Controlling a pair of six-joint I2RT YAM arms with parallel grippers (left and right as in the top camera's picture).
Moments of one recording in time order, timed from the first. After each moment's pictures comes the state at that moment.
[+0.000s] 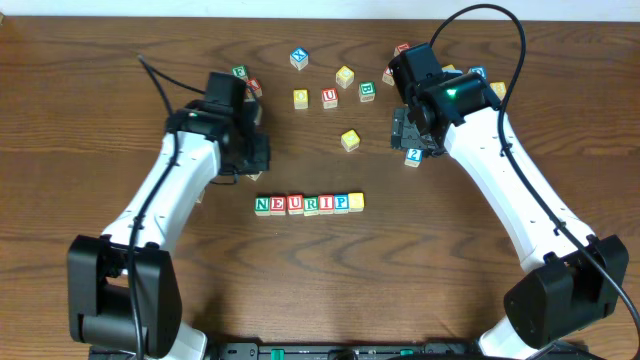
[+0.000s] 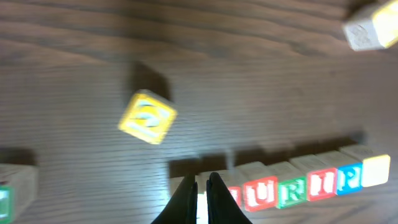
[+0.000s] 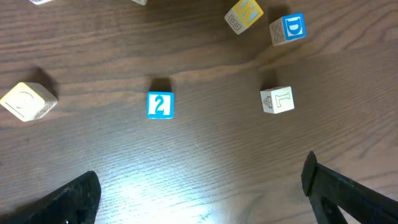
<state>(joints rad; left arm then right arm) -0.21 1.70 1.25 -0.84 0.16 -0.21 0.40 1.77 1.64 -1.20 0.37 0.54</state>
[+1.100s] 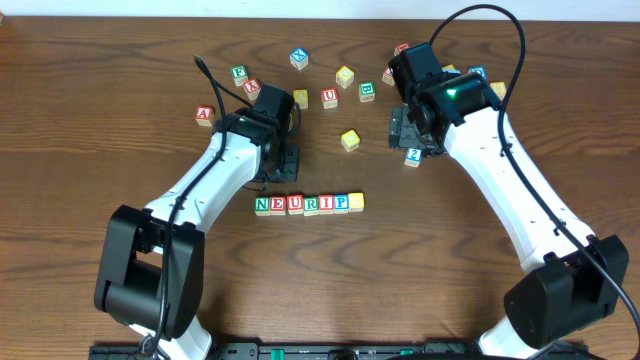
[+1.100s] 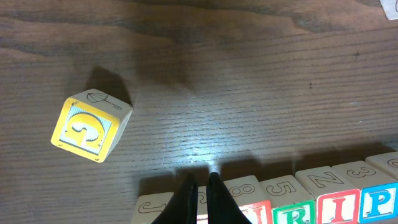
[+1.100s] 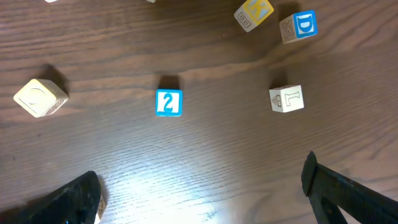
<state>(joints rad) -0.35 1.81 1.25 -0.79 0.05 -0.27 0.40 1.77 1.64 -1.19 0.34 0.54</state>
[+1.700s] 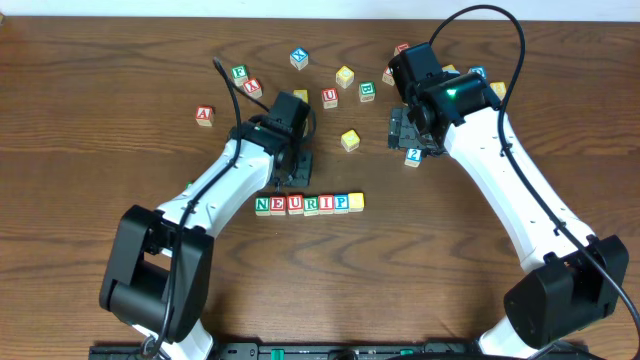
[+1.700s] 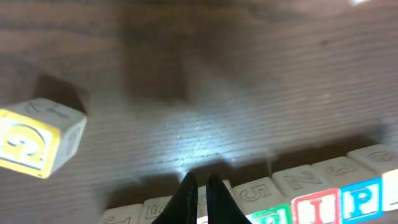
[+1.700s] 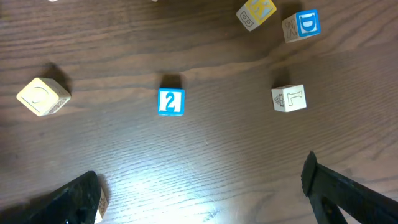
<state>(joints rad) -0.42 1.81 1.21 -0.71 0.05 -0.28 0.40 1.77 1.64 -1.19 0.34 0.54</state>
